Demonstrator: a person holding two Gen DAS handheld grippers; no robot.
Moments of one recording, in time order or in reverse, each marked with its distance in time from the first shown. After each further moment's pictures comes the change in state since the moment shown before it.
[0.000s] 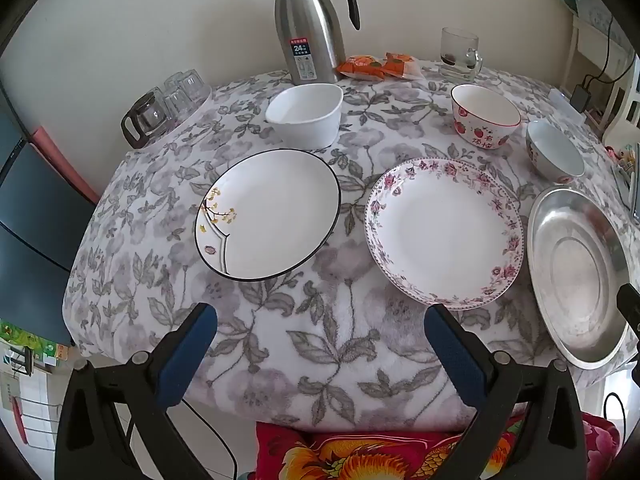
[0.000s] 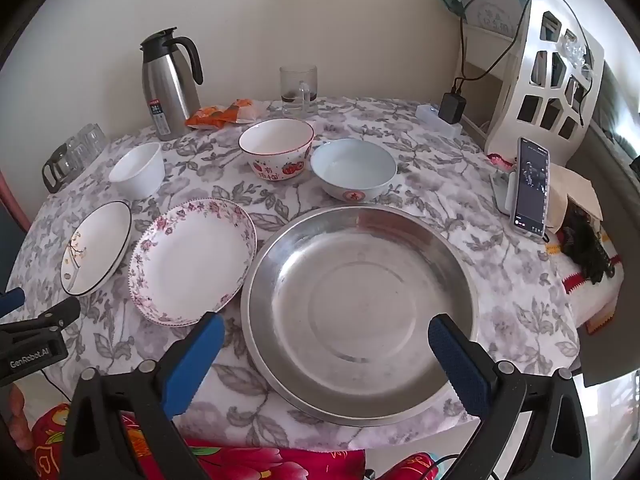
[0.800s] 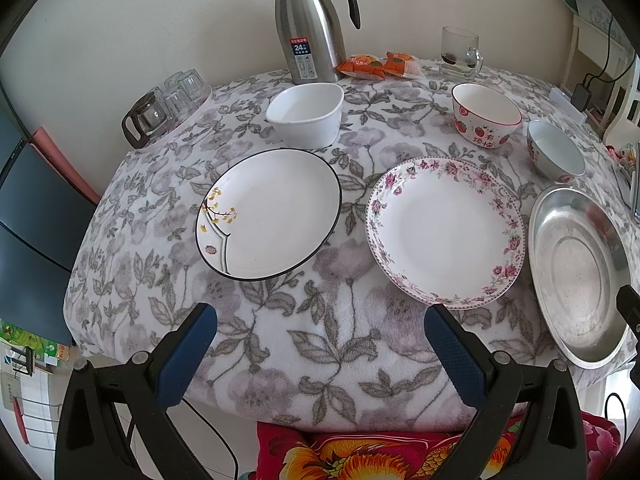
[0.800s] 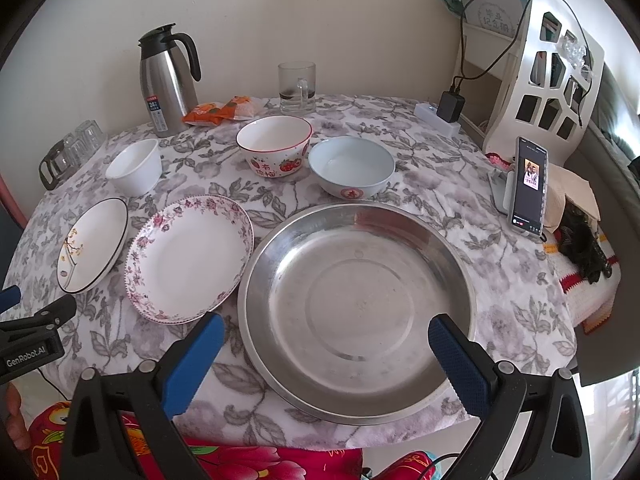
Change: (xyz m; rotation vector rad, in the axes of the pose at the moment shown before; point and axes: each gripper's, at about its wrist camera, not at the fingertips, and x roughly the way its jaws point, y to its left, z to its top) left arm 0.000 0.001 0.000 0.000 -0.002 0.001; right arm 0.001 0.001 0.000 0.014 -0.002 0.011
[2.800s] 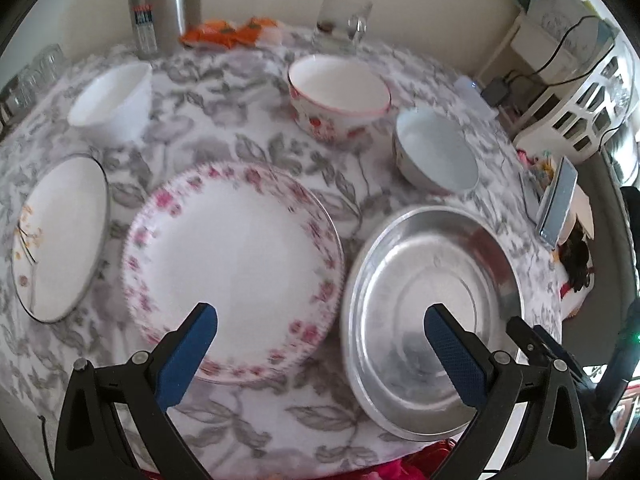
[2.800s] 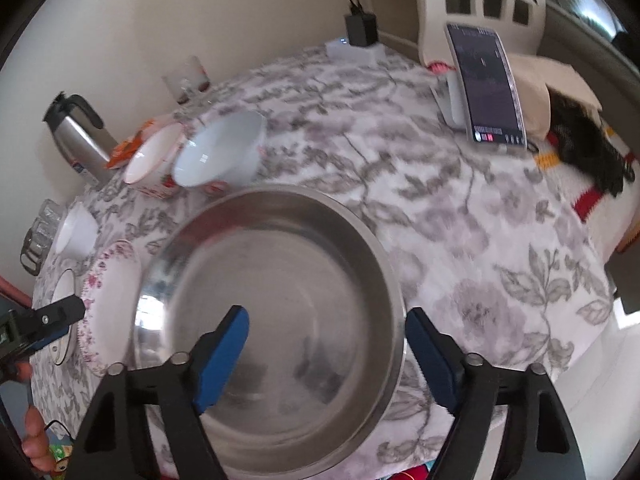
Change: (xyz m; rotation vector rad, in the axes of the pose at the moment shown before) left arm 0.045 -0.124 0.056 -0.012 0.188 -0.446; right arm 0.081 -0.141 -0.003 0.305 0.143 0.058
